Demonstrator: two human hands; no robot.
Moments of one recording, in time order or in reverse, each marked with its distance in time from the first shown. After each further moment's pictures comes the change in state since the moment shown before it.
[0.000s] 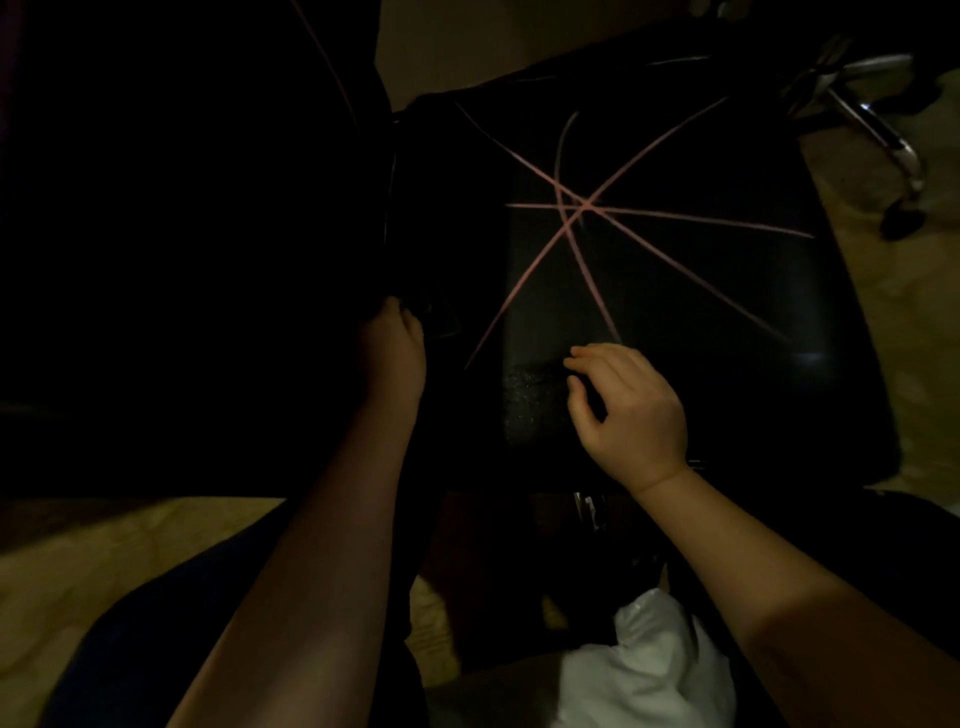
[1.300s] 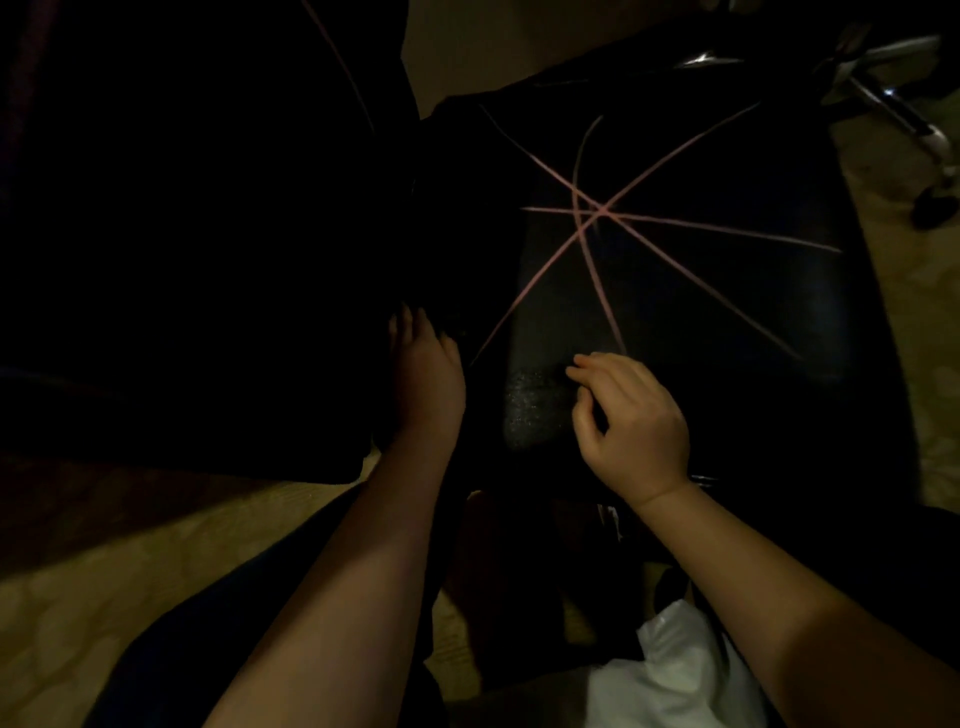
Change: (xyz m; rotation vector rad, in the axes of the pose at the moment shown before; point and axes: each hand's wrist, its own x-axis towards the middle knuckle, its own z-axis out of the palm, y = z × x) left_hand -0.014 0.007 0.014 0.096 -0.052 0.046; right_hand -0.001 -0.014 0.011 0.029 0.025 0.063
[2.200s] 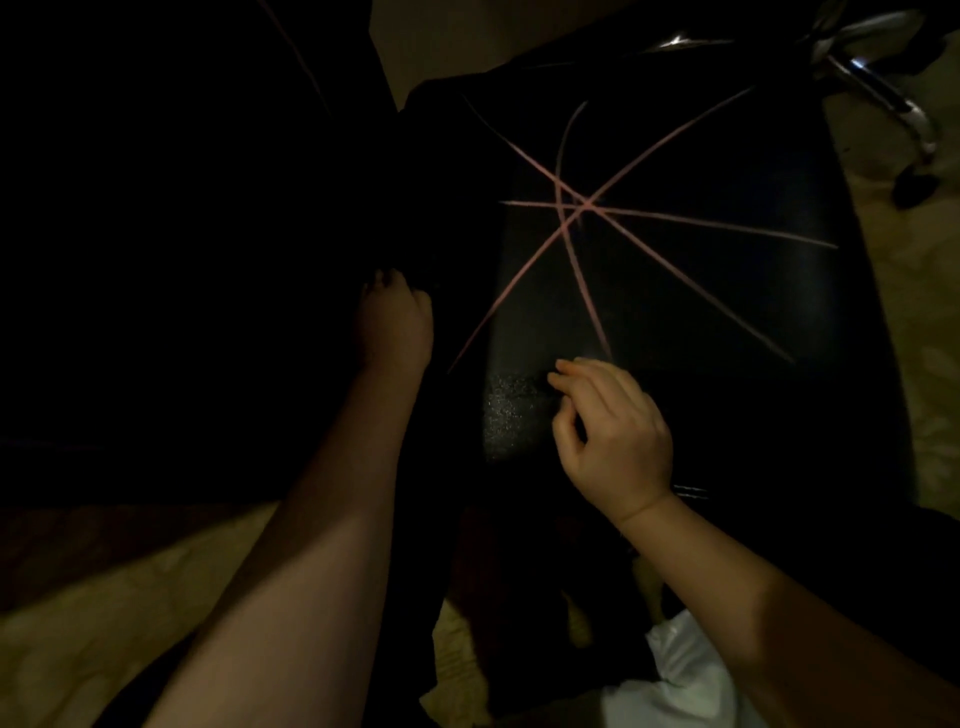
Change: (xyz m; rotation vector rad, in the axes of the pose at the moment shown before) left_hand 0.078 0.009 -0.011 0.162 -0.067 0.089; right_hand 0.008 -0.012 0.017 -0.060 0.075 0.016
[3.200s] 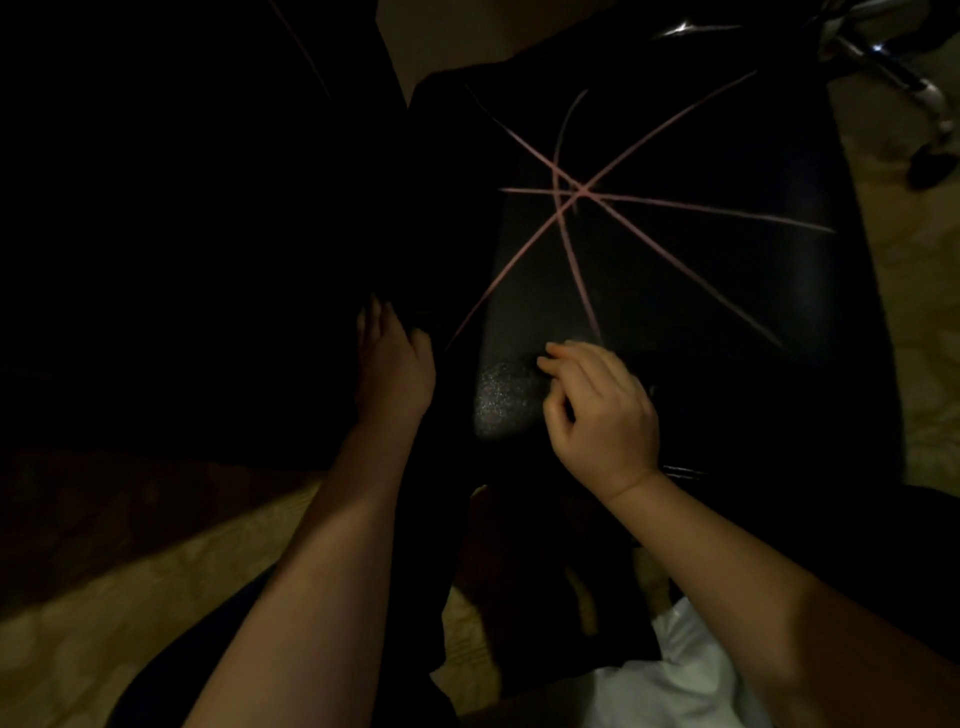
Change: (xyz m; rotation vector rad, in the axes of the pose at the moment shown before) left_hand -0.051 -0.017 0.008 -0.167 -0.030 -0.054; right_hand 0.001 -0.003 0.002 0.025 -0.025 0.024
